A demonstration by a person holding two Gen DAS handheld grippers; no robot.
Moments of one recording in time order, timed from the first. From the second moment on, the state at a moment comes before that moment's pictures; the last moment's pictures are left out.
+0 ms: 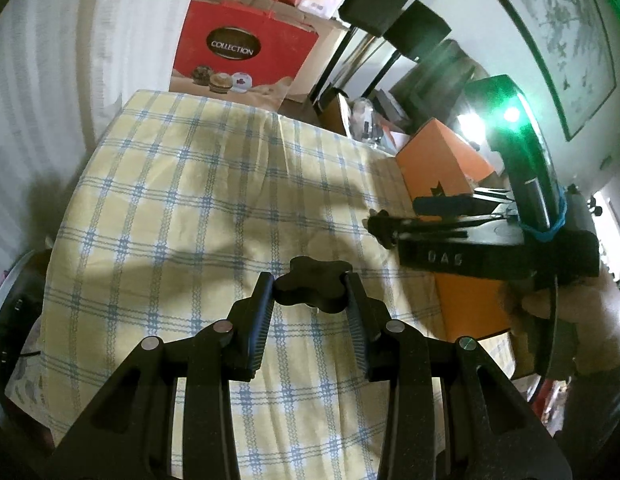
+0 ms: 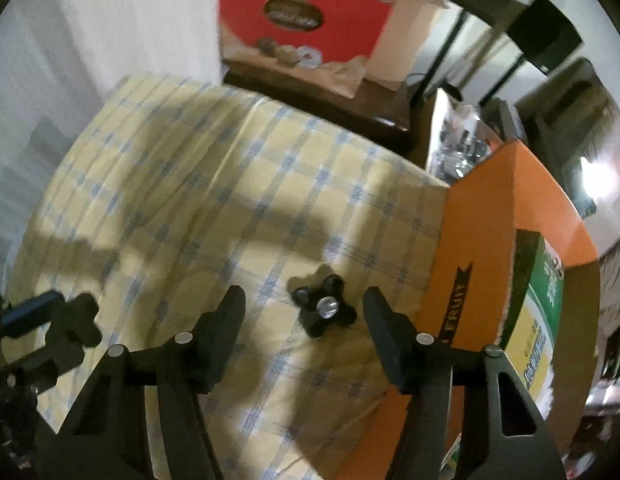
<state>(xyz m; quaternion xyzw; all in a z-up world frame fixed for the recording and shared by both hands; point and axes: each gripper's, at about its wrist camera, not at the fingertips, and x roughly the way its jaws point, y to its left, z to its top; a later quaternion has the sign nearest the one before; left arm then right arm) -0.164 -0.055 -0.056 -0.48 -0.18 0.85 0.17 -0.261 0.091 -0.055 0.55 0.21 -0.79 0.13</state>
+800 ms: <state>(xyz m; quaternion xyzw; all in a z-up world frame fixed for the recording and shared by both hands) -0.169 -0.056 -0.057 -0.47 -0.19 0.84 0.16 -0.289 0.104 -0.086 0.60 0.17 -0.77 0.14</state>
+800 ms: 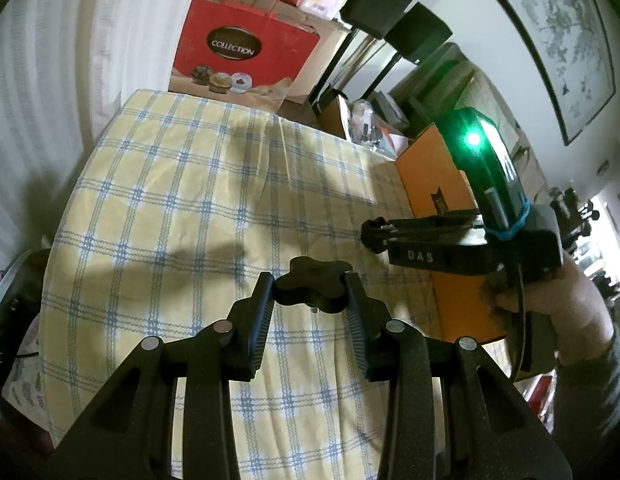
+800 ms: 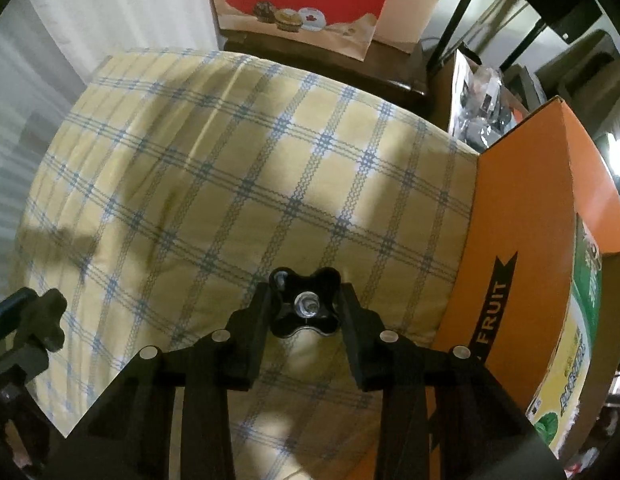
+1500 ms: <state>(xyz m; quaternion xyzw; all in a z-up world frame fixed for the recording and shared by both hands) -0.171 -0.042 -0.023 -0.45 -0.15 0.87 0.12 -0.231 0.135 -0.025 0.47 0.07 -0.87 0.15</state>
